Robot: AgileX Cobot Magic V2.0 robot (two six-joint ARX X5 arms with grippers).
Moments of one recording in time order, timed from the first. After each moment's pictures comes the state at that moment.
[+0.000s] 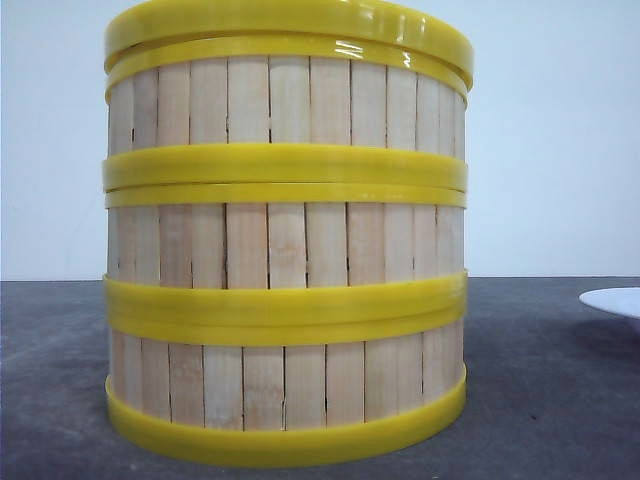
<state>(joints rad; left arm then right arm) -0.59 0.37 0.83 -0.78 0.00 -0.24 0.88 1.65 1.81 -1.16 -0.03 0.05</state>
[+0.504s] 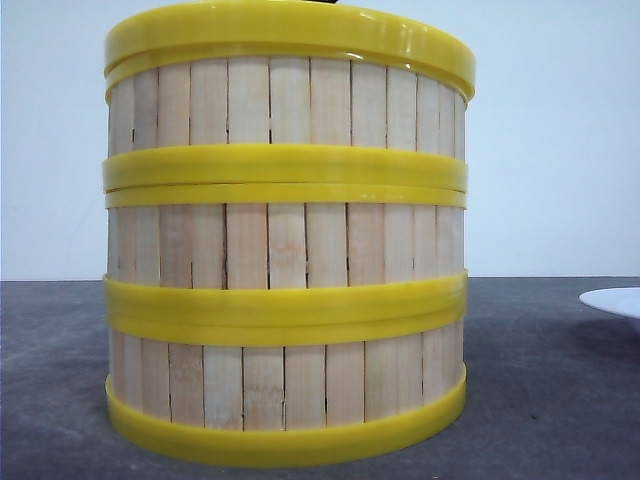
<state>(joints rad) -0.59 0.37 0.83 -0.78 0.00 -0.24 0.88 1.64 1.83 -1.10 -0.02 0.04</state>
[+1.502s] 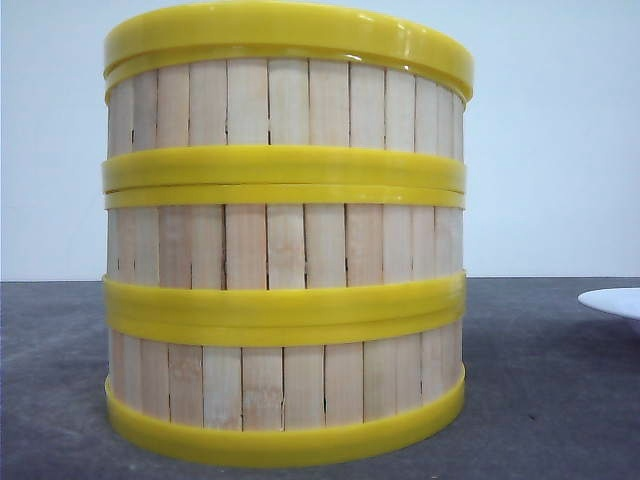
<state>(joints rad) -0.59 0.37 0.80 -0.67 0.00 -0.23 0.88 0.78 1.40 -1.07 0.42 0.19</state>
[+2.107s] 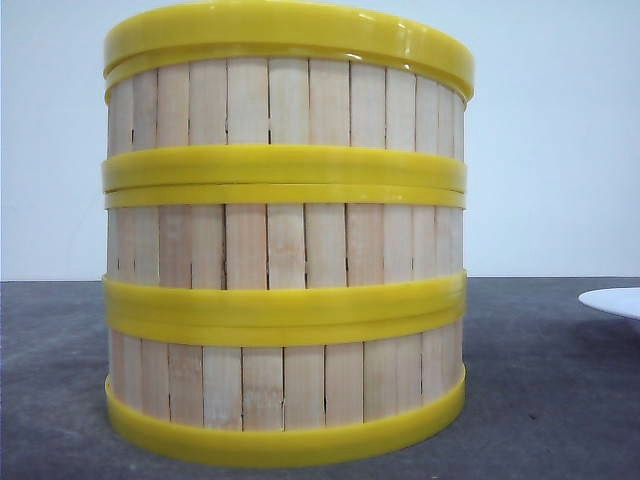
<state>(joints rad) -0.59 0.37 0.80 -0.68 0.00 -0.23 0.88 0.68 1.26 -1.04 0.42 0.27</state>
